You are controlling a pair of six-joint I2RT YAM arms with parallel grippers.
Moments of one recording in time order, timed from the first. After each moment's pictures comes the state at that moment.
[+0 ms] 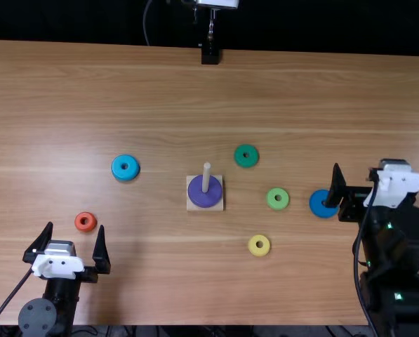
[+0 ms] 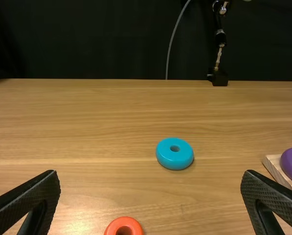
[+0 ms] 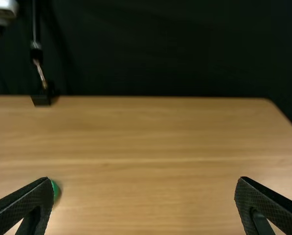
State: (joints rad) left arm -0.04 0.01 0.03 -0.08 0.02 -0.05; right arm -0.06 0.91 0.73 -0.11 0.00 -0.09
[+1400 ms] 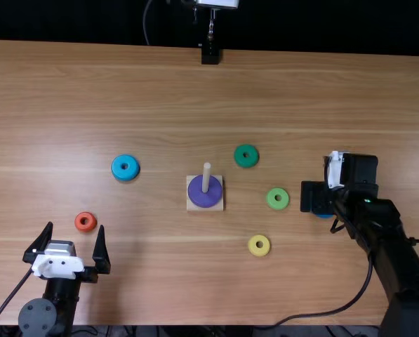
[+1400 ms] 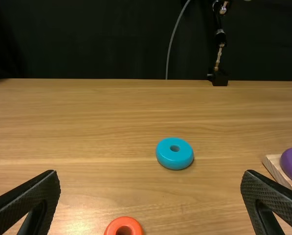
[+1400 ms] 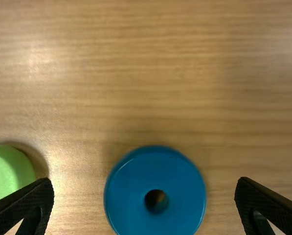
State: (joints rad) left arm -0.04 0.01 0.03 -0.08 0.02 -0.05; right arm -0.06 1.60 0.90 -0.37 0.00 -0.08
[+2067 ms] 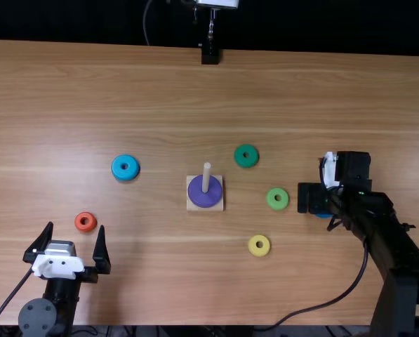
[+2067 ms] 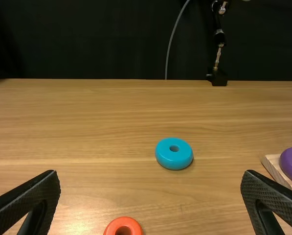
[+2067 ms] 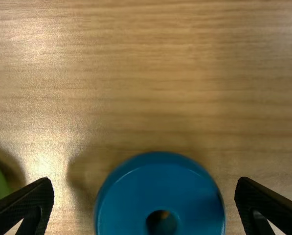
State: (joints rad) left arm -0.04 0.01 0.03 -0.08 0.02 -0.05; right arm -0.06 1.70 0.93 -0.37 0.00 -0.08
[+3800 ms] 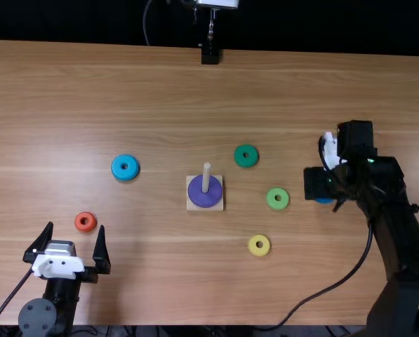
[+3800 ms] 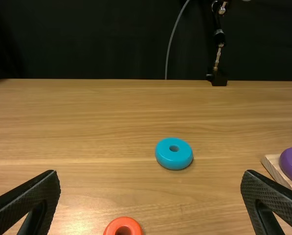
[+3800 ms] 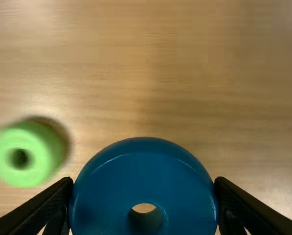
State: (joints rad) left arm -0.04 0.01 0.03 -0.08 0.02 -0.05; right arm -0.01 1.74 1.27 -0.81 0.00 -0.09
